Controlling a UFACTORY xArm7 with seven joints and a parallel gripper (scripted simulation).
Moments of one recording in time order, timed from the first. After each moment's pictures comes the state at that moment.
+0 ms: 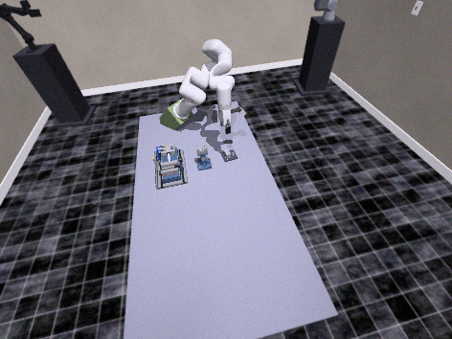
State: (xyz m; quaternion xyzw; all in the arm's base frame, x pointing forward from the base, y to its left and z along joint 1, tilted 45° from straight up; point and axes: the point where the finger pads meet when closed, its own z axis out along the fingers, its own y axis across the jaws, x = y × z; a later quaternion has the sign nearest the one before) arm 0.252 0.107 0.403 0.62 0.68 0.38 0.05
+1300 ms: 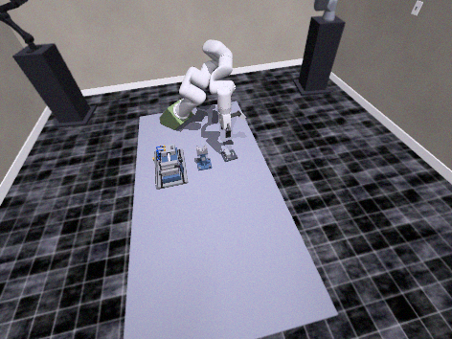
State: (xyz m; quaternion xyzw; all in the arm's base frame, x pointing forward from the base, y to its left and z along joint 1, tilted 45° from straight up) arm 0.267 0.120 0.383 0.62 0.68 0.38 0.05
